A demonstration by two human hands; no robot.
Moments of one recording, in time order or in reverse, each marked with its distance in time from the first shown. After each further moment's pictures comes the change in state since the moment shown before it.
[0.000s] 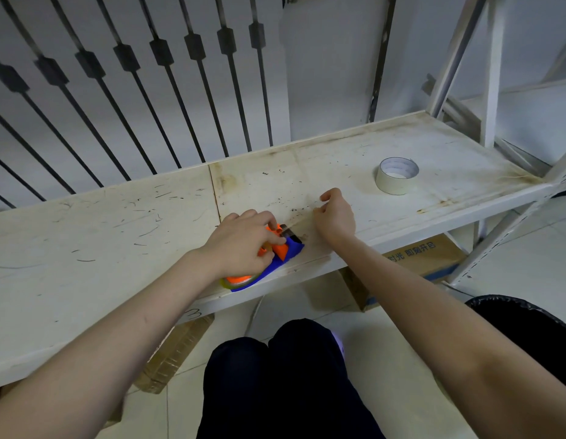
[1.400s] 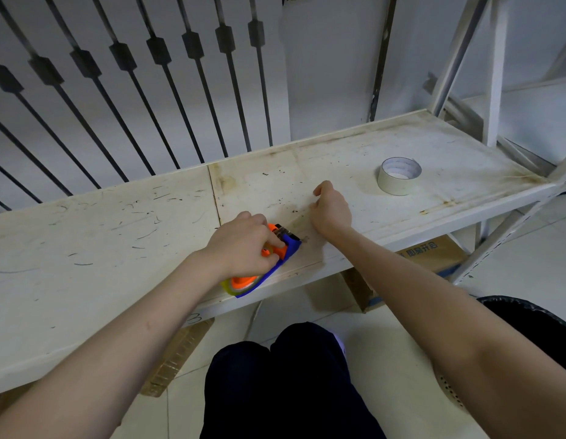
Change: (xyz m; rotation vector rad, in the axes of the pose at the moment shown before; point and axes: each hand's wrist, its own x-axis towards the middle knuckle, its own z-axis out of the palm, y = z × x) left_hand 0.003 0.005 -0.005 -0.116 -0.052 -0.138; right_hand 0.016 -0.010 0.007 -0.192 -0.018 -0.133
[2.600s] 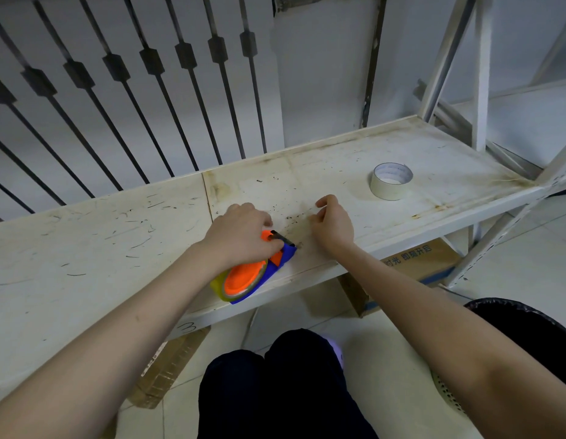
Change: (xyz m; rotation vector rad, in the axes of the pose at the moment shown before) left_hand 0.012 0.012 -0.022 -0.040 0.072 -0.135; right_hand -0.011 0.021 -0.002 0.161 0.042 0.027
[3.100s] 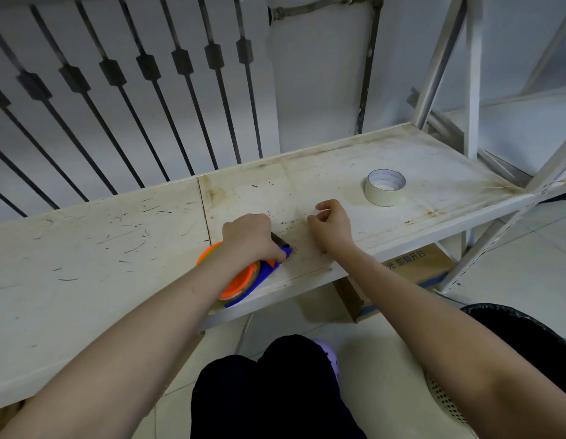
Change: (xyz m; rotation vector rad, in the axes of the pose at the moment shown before) left_hand 0.033 0.021 0.015 -0.005 -0.089 -0.188; right_hand 0.003 -0.002 -0.014 0.315 -0.020 0.129
